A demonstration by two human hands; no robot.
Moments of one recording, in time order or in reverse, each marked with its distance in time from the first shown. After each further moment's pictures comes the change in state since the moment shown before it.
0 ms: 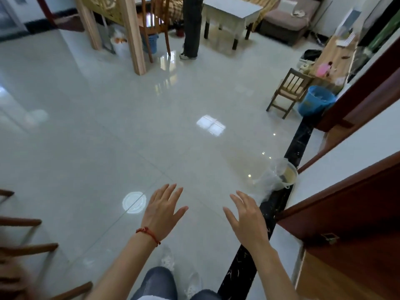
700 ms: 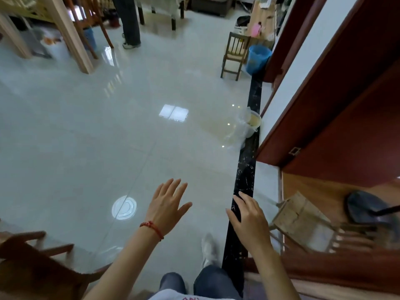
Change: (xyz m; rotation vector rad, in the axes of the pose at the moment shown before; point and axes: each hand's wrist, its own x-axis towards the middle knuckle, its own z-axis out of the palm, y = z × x) left_hand -0.229 -0.059 -0.006 0.067 -0.116 0.383; right_hand -0.296 -0.152 0.027 -0.016 0.099 0.379
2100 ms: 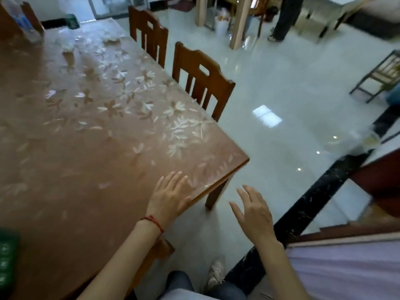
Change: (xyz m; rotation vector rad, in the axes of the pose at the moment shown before) left_hand -0.611 -0.002 0.006 0.101 0.180 -0.601; right_hand -0.431 -0.191 0.020 0.026 -0.194 -0.644
